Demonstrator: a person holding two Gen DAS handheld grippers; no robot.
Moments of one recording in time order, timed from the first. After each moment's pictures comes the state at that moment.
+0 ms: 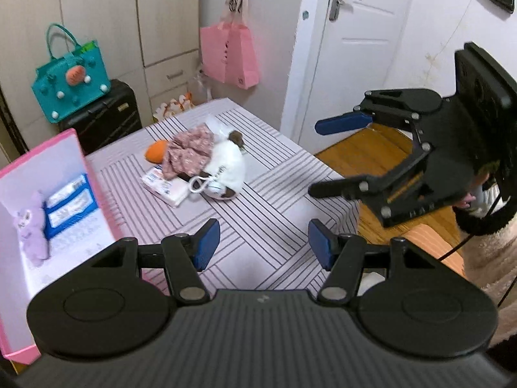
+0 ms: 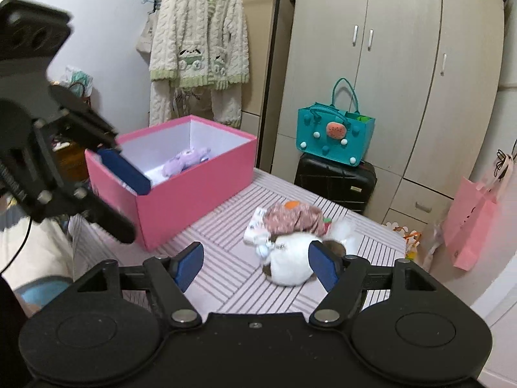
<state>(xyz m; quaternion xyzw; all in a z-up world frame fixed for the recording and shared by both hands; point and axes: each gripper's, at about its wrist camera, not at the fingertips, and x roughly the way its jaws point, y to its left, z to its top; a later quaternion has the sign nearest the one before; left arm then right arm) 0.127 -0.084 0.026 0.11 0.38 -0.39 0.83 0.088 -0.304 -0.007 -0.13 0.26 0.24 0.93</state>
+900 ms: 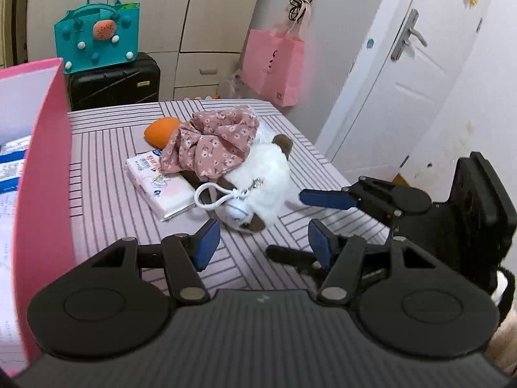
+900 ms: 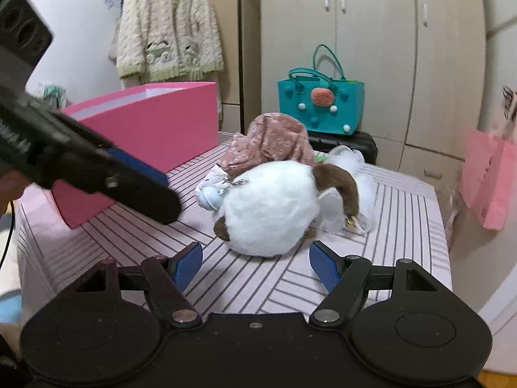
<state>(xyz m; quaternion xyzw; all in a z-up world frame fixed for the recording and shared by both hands) 0.208 -0.117 -0.078 -0.03 0.37 -0.34 0.87 0.174 -0.318 -0.139 -0.07 0.25 0.23 0.94</state>
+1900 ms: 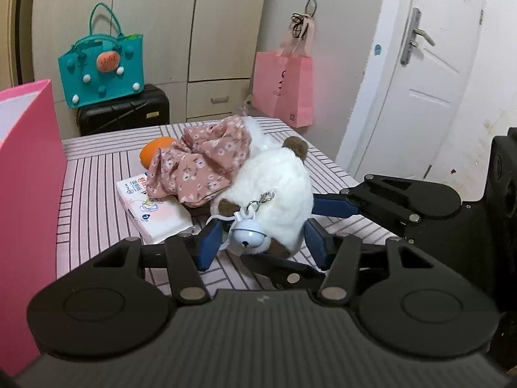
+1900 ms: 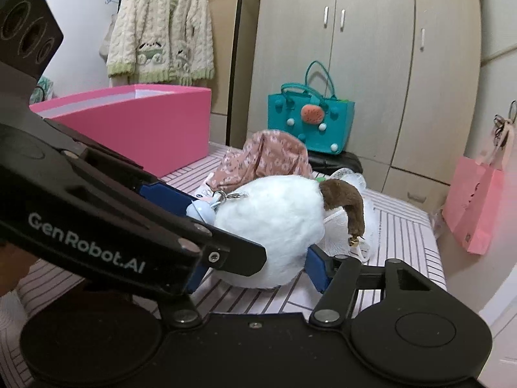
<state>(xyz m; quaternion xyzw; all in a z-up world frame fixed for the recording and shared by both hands) 0.203 -0.150 -0.102 0.01 0.30 -0.31 0.90 0.182 -0.296 -0.144 -0.10 0.22 0.19 0.95</state>
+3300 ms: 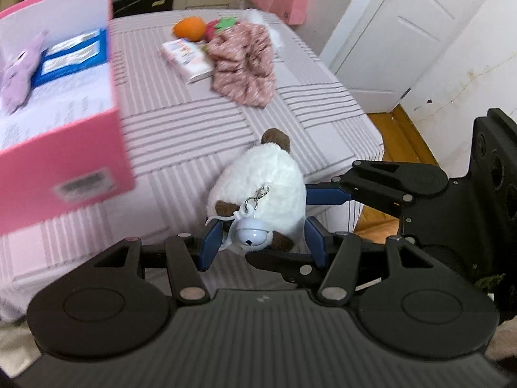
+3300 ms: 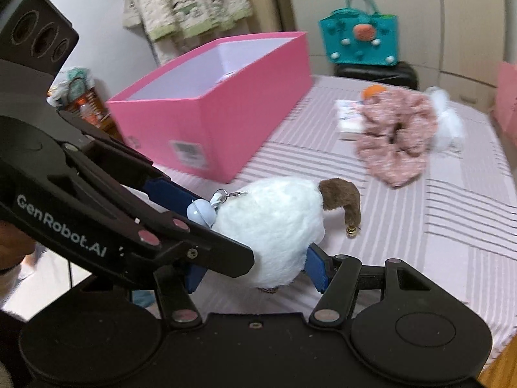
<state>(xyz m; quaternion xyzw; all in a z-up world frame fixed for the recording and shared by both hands) 0.112 -0.046 -0.058 0.01 0.52 -0.32 0.80 0.081 -0.218 -0.103 0.00 0.40 0.27 0.88</state>
